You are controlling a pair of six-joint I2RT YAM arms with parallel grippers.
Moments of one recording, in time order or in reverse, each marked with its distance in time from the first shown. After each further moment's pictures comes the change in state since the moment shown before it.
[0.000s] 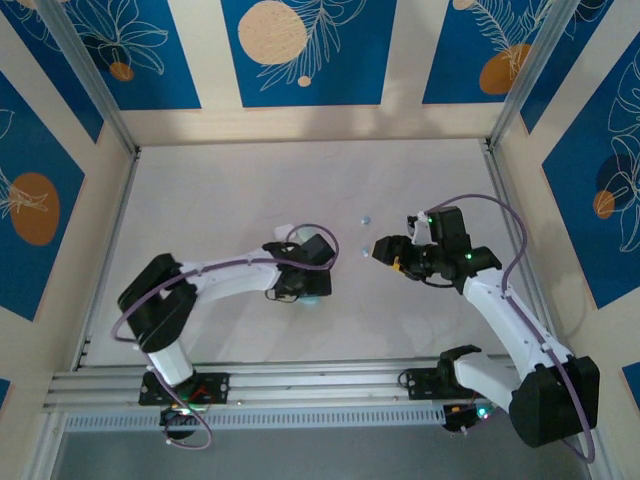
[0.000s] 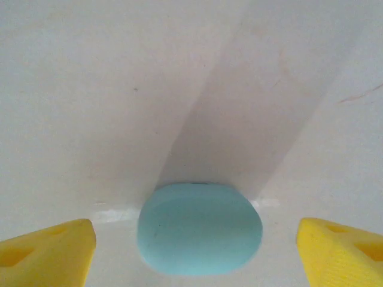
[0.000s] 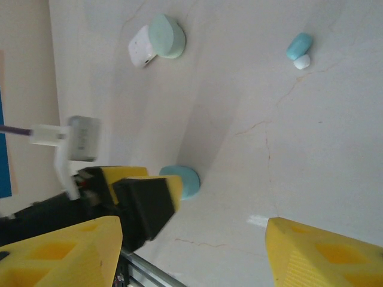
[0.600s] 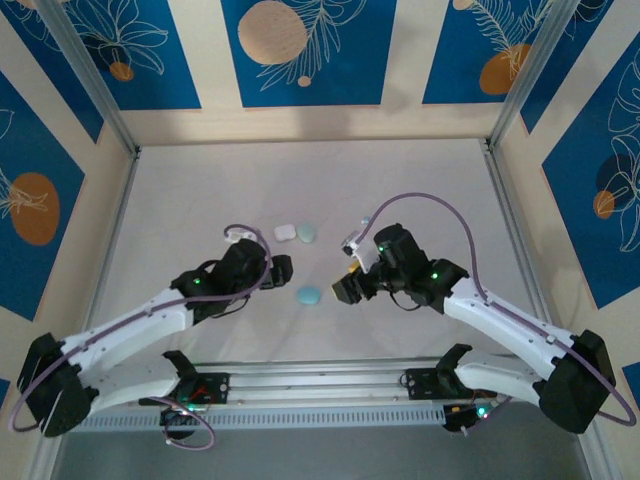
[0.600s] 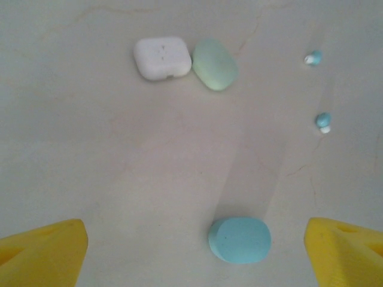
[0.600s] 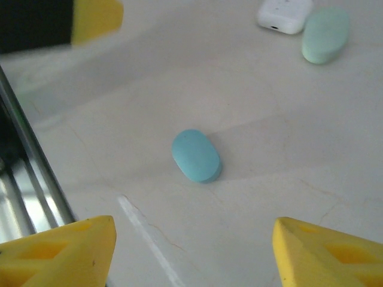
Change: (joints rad) left arm 0.141 -0.655 -0.393 0.221 -0.121 0.179; right arm 0.487 0.017 -0.017 0.146 0.263 -0.613
